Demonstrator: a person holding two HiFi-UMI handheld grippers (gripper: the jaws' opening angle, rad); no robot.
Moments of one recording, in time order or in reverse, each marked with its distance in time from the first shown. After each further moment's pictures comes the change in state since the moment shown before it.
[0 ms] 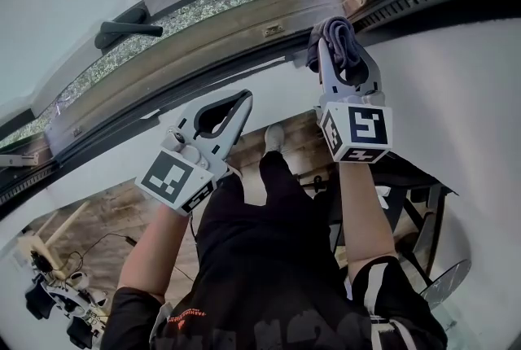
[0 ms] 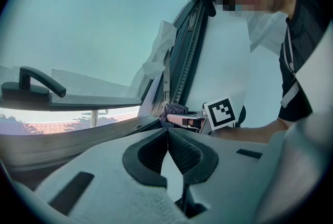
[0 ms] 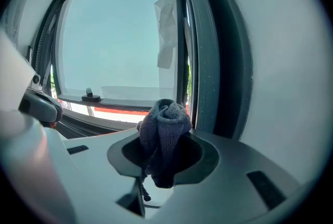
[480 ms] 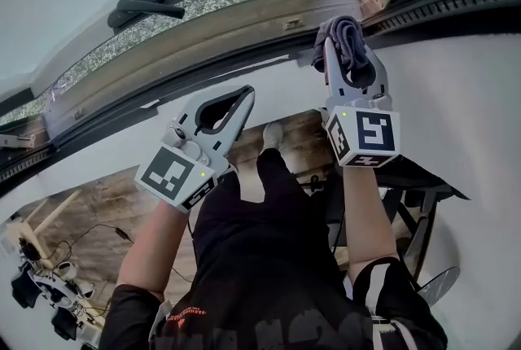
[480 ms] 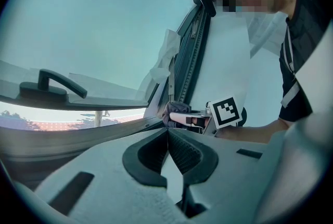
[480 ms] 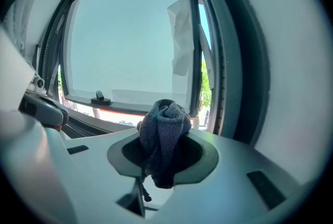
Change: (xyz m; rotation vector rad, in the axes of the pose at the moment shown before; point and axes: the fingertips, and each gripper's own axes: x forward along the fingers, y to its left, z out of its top) left arm -0.027 0.009 -0.001 -0.019 -0.043 0.041; right arm -0.004 0.031 0.015 -0.037 -0.029 0.052
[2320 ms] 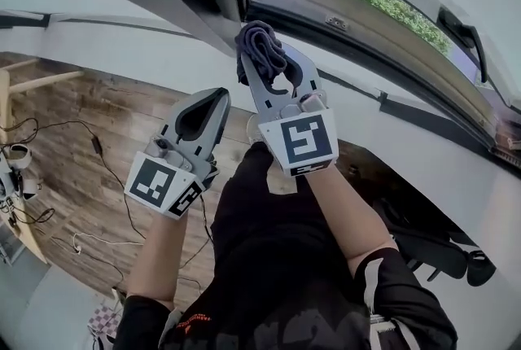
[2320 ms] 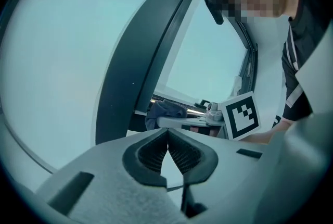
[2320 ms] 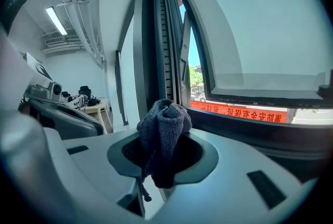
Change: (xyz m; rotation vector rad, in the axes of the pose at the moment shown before) left arm -0.515 0.176 -0.119 -0.217 -0.207 0.689; right arm 0.010 0.685 -0.044 -0.183 0.038 0.857
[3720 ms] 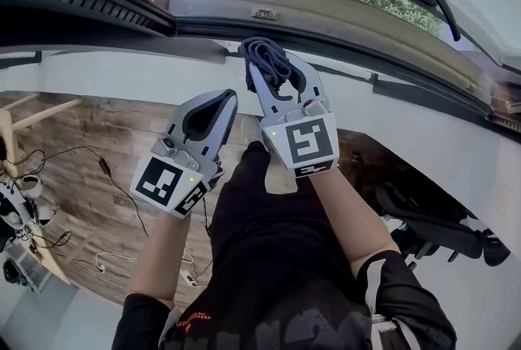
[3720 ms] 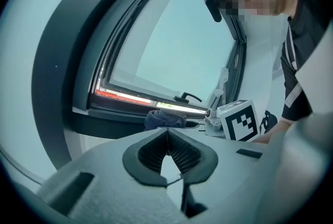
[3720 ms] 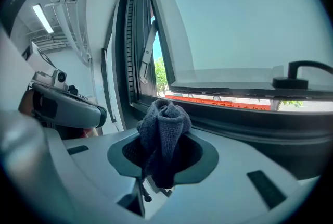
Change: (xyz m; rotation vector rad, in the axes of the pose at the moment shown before) left arm 0.075 -0.087 -0.006 0.055 0.075 -0.155; right arm -0.077 -0.090 -0.034 0.058 0.038 -0.132
